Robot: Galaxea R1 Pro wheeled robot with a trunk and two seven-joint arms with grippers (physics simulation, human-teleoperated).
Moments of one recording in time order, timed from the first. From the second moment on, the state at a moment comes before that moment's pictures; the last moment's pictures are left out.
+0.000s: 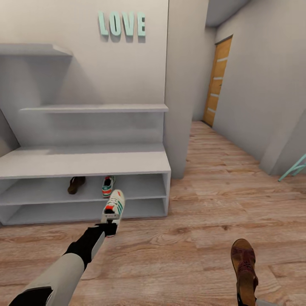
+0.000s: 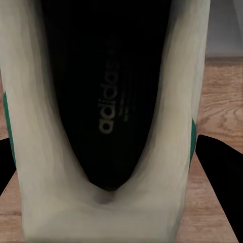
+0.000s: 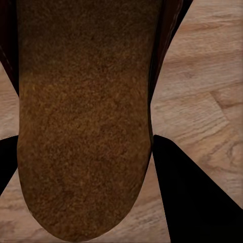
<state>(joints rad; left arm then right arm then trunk) -0.75 -0.04 0.11 -0.43 -0.09 0.29 0.02 -0.16 -0.15 -0.22 -0.44 -0.03 -0.48 -0.03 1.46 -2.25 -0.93</state>
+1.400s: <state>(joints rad) -0.75 -0.04 0.11 -0.43 -0.08 0.29 0.09 -0.16 -0.15 -0.22 -0.44 -0.03 -0.48 -0.03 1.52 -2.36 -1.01</state>
